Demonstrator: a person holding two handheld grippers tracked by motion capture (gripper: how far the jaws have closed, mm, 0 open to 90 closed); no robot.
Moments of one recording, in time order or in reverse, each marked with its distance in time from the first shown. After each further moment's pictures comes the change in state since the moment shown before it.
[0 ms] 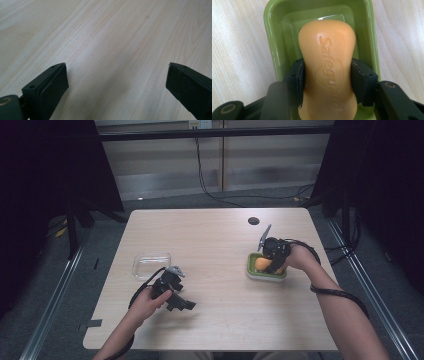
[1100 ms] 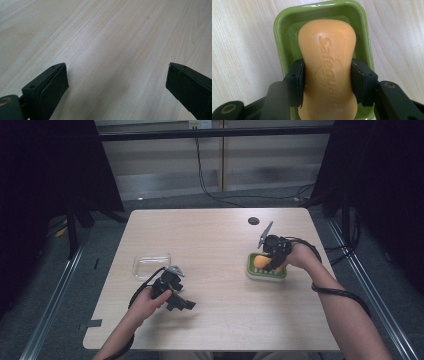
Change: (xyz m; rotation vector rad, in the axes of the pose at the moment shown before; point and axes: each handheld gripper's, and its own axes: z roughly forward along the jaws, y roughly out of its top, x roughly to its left) left arm 0.001 0.000 -0.001 -0.002 0.005 -0.001; right arm 0.001 0.002 -0.012 -0.039 0.012 0.017
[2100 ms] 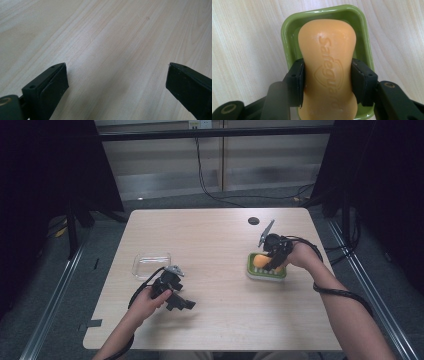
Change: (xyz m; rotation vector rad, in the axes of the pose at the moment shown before) left arm 0.000 0.000 -0.001 -0.003 0.001 -0.005; right arm 0.004 0.001 -0.008 -0.013 0.007 0.021
